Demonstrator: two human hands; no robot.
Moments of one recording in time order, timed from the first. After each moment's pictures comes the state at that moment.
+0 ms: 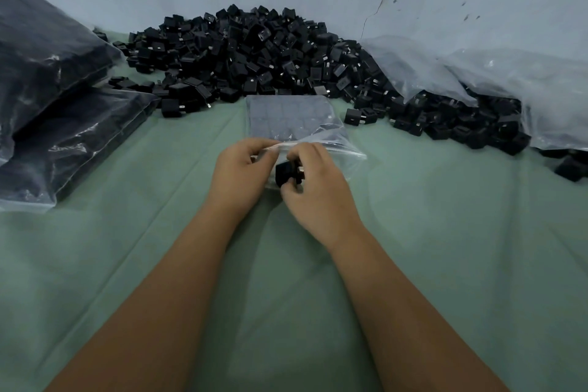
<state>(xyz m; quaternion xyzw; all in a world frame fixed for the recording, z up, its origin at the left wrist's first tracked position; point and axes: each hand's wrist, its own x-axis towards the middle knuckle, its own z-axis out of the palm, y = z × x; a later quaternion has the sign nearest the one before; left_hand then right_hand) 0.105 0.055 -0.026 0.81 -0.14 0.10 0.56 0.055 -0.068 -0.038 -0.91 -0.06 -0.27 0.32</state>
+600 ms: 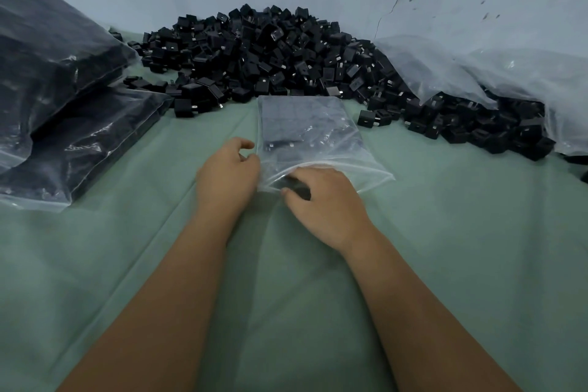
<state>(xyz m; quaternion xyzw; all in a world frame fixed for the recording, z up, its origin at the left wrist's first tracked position) 0.115 0.078 -0.030 0.88 0.01 0.08 0.48 0.060 -0.070 -0.035 -0.94 -0.09 -0.17 0.28</state>
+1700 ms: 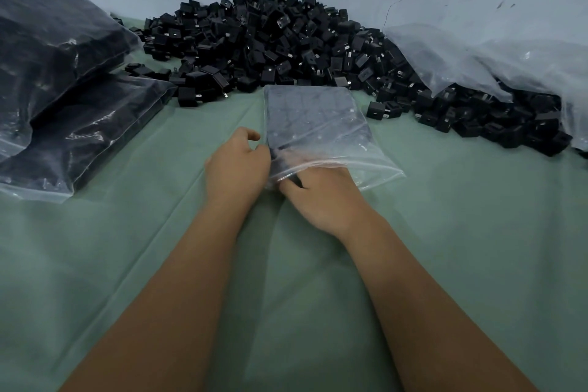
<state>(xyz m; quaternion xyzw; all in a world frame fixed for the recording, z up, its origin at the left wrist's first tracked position) 0.118 0.073 -0.032 0.88 0.02 0.09 0.46 0.073 -0.058 -0.037 -0.95 -0.12 -0.14 0.25</state>
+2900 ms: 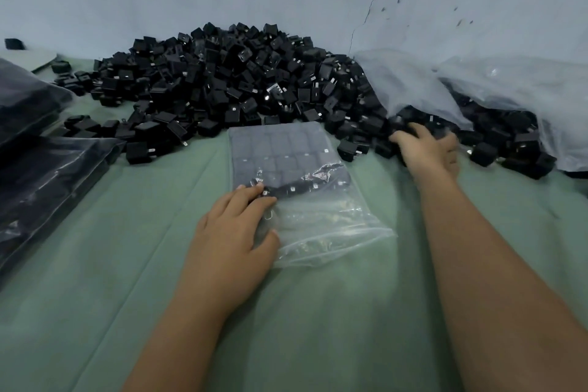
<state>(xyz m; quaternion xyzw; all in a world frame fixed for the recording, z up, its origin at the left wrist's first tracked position) 0.127 0.061 -0.041 0.93 -0.24 0.08 0.26 0.194 -0.267 -0.022 -0.83 0.41 -0.17 0.34</state>
